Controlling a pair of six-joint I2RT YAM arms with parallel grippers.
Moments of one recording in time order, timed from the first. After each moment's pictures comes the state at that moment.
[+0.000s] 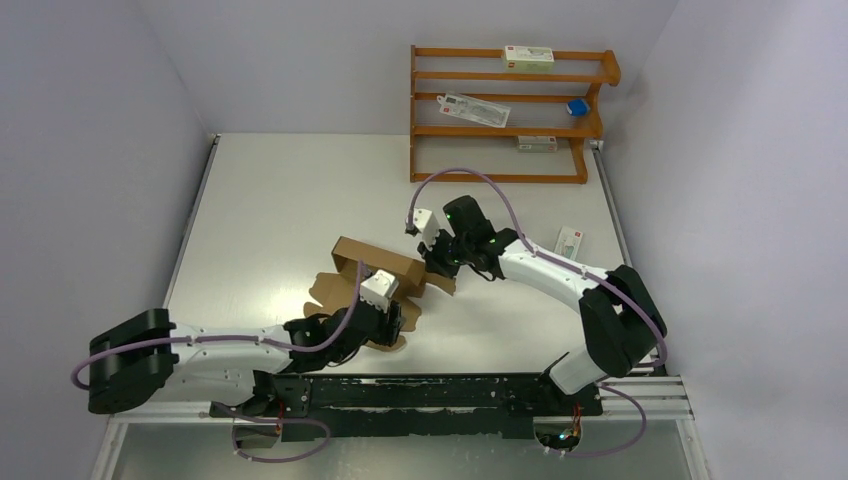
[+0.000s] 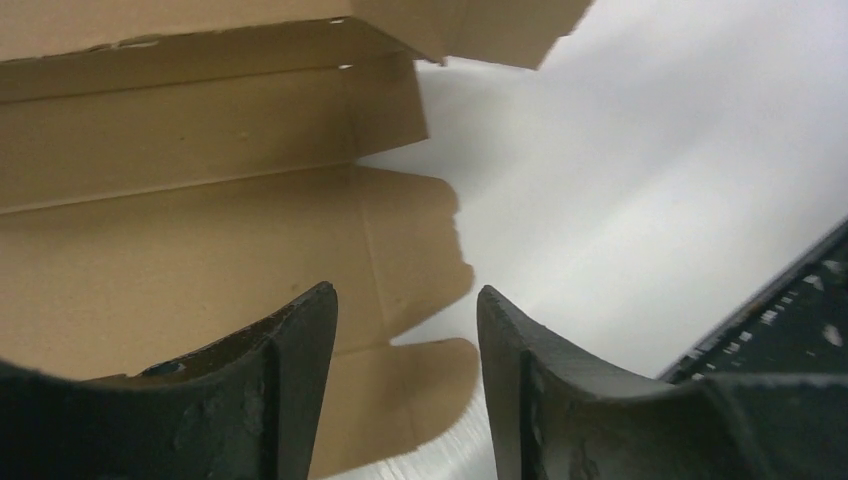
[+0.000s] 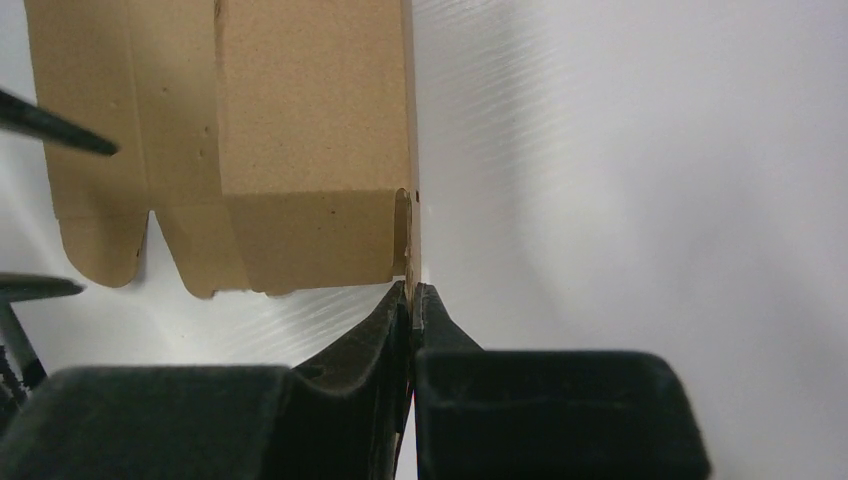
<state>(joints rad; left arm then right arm) -1.23 1.13 0.40 0.19 -0.46 -0.50 0.65 1.53 0.95 -0.26 -0.37 -0.39</state>
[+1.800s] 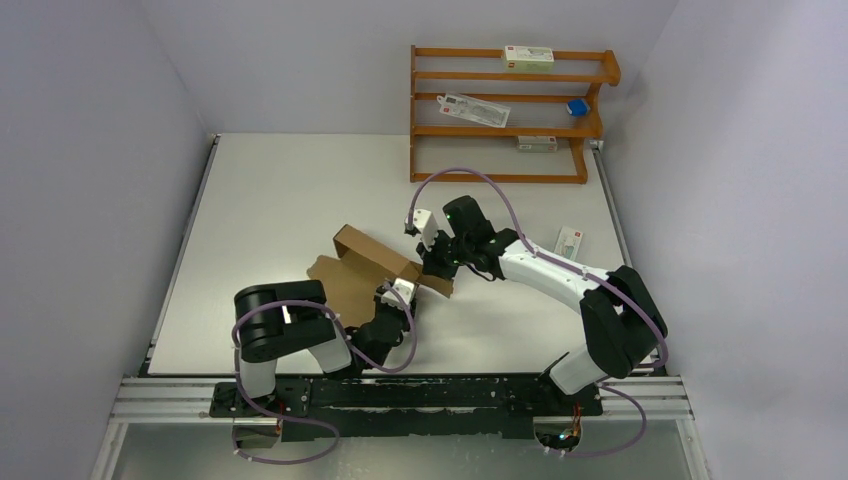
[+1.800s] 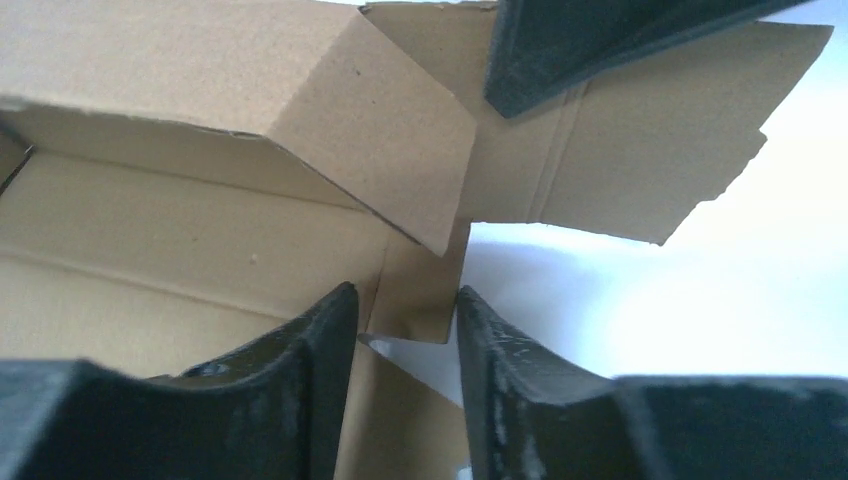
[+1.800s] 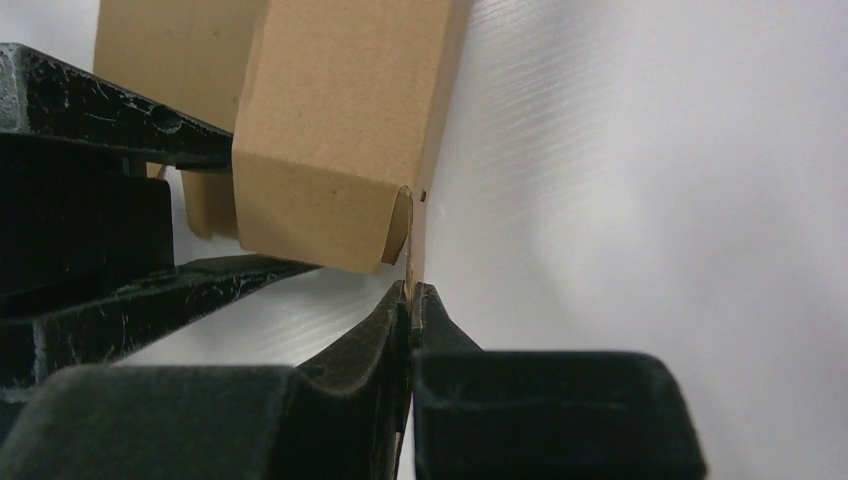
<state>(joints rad) -1.26 1.89 0.39 1.25 -0.85 -0.19 0.66 1.52 0.94 -0.26 -0.42 -0.37</state>
